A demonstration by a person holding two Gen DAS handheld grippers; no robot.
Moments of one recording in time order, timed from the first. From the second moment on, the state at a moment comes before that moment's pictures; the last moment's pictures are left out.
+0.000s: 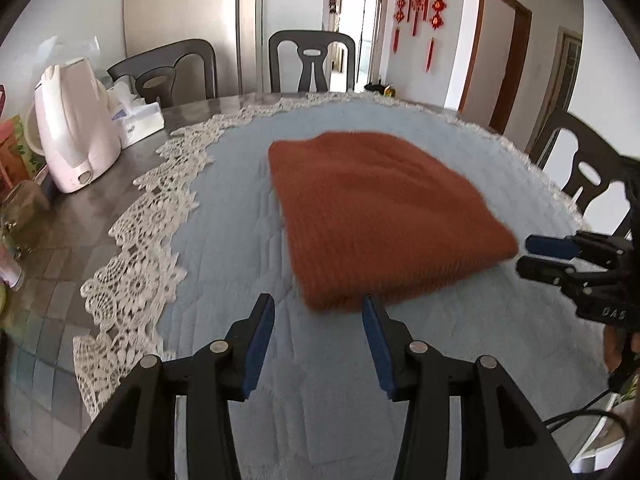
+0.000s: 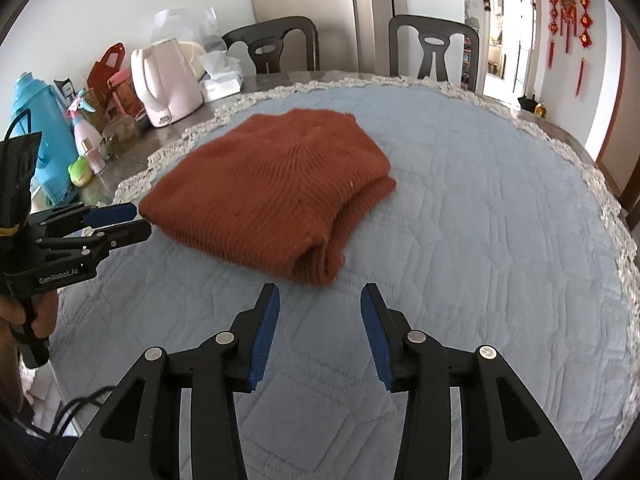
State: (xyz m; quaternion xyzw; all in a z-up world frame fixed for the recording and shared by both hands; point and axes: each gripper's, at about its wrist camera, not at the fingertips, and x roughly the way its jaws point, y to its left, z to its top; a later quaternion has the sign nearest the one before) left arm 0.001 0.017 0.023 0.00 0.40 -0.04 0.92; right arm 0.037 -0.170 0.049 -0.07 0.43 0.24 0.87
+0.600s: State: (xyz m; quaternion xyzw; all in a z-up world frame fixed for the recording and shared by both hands) left arm 0.004 0.018 0.005 0.01 0.44 -0.02 0.90; right arm 0.033 -0.166 0.037 -0.10 0.44 0.23 0.86
